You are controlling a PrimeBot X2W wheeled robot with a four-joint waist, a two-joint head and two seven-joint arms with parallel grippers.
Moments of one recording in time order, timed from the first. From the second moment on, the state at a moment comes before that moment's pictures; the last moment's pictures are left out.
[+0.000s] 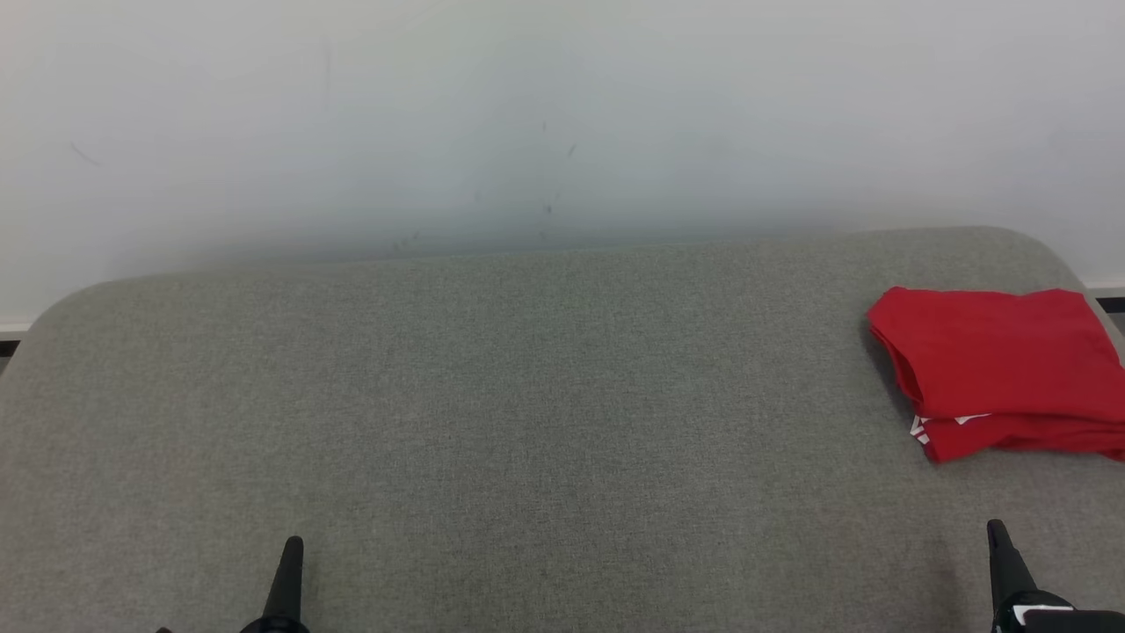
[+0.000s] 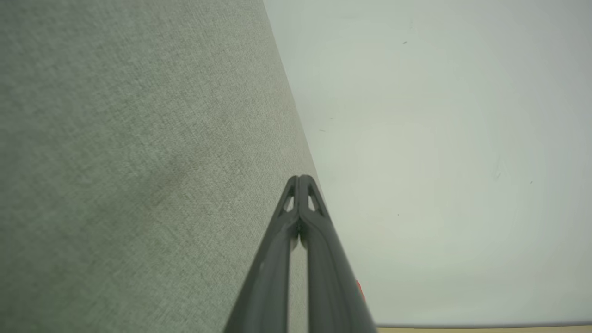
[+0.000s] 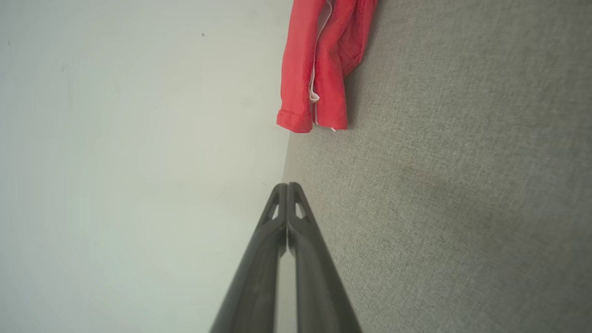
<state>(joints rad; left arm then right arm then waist) -0.17 0.05 -0.03 0.33 -1.34 -0.09 0.00 -0.05 -0.05 -0.20 0.22 1.28 0.13 0.12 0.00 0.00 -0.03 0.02</state>
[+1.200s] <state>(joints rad) -0.26 0.05 -0.04 0.40 -1.60 -0.13 0.06 -0.10 -0.05 -0.26 0.24 1.56 0.13 0.15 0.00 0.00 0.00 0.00</state>
